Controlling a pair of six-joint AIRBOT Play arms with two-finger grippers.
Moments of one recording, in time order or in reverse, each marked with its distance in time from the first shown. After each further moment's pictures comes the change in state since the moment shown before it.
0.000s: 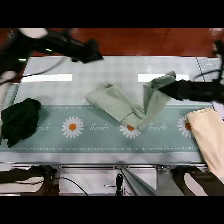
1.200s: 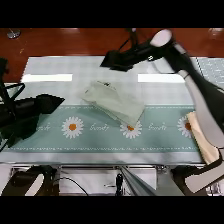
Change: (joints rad) left arm 0.201 0.910 -0.936 0.032 0.132 0.036; right arm 0.316 -0.865 0.888 -0.062 0.026 0.094
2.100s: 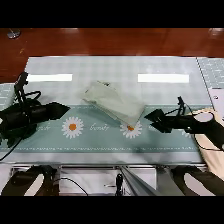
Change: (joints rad) left arm 0.000 -0.053 -0.126 0.001 0.032 0.021; right arm -0.320 0.660 -1.440 0.172 -0.365 -0.020
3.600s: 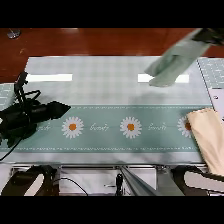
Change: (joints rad) left arm 0.000 0.000 -0.004 -0.031 0.016 -0.001; right arm -0.171 -0.320 1.582 -0.584 0.757 0.273
